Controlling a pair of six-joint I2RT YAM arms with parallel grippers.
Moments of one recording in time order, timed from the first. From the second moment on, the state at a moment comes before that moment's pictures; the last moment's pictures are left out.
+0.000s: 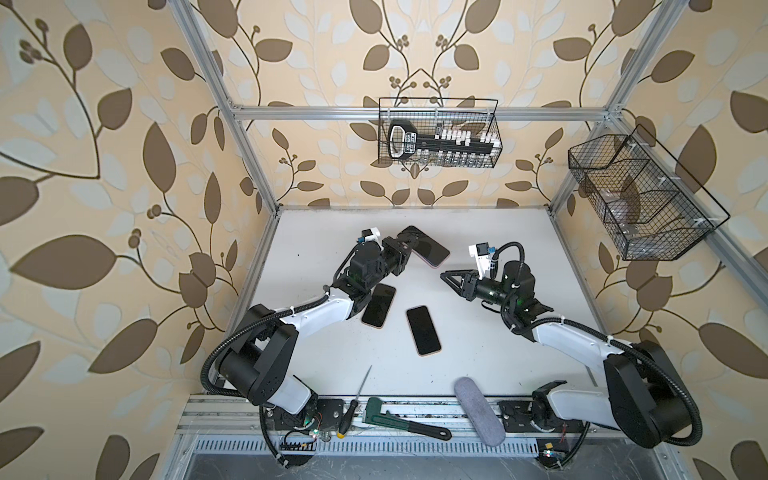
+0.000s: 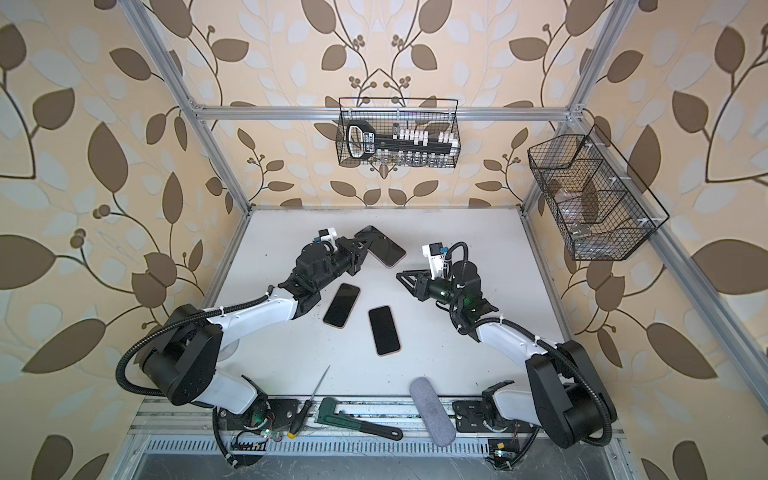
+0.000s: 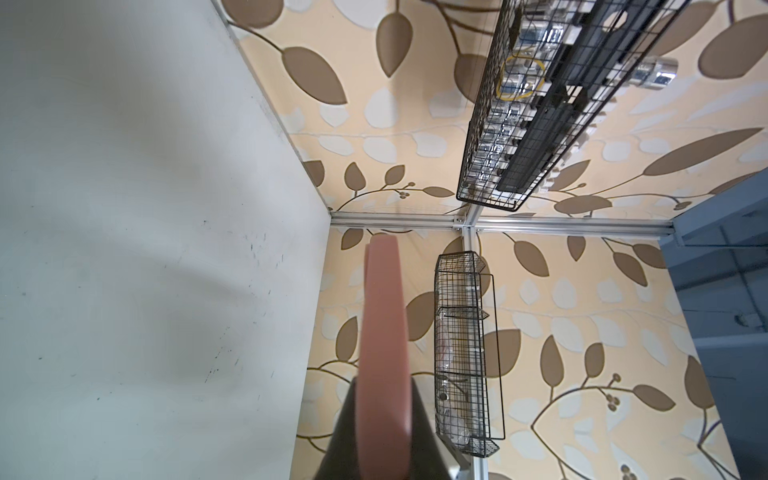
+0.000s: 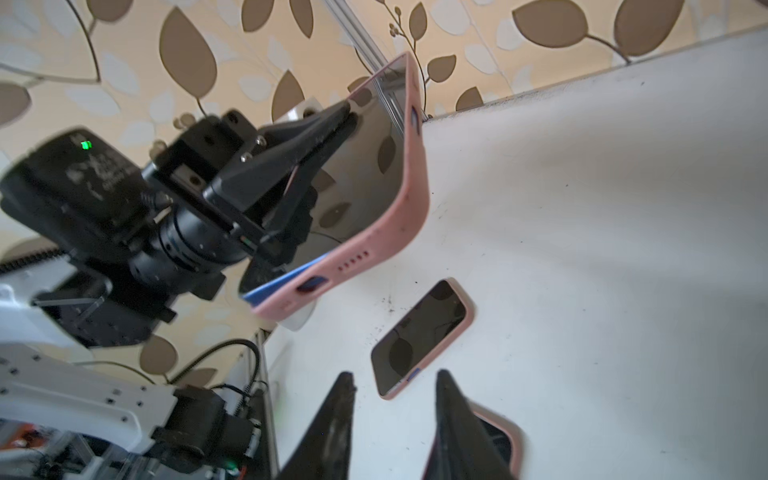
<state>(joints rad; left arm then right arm) -0.53 1.49 0.85 0.59 0.17 -1.52 0.33 1.27 0.56 0.48 -0.64 0.54</state>
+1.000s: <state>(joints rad) -0.33 1.52 1.45 -0.32 0.89 -0.44 0.30 1.29 1.05 -0.27 -0.79 -0.05</state>
